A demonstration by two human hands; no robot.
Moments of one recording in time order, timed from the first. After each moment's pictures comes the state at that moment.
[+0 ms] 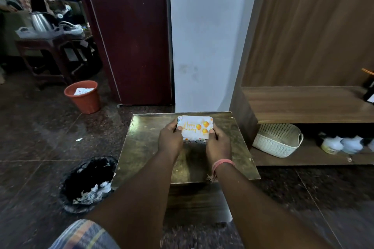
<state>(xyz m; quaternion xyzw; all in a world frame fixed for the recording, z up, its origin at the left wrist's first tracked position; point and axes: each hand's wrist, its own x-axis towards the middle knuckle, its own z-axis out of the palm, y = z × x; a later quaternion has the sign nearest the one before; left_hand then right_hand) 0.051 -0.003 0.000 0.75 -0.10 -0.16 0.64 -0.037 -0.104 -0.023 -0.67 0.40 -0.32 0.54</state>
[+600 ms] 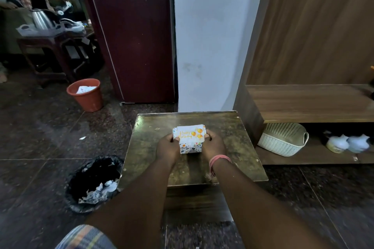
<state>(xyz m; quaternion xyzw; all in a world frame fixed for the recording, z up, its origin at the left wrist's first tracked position) 0.065 0.022 -0.023 0.81 -0.07 -0.19 0.55 -0.005 -0.097 -0.039 -0.72 0.42 -0.20 0.52</state>
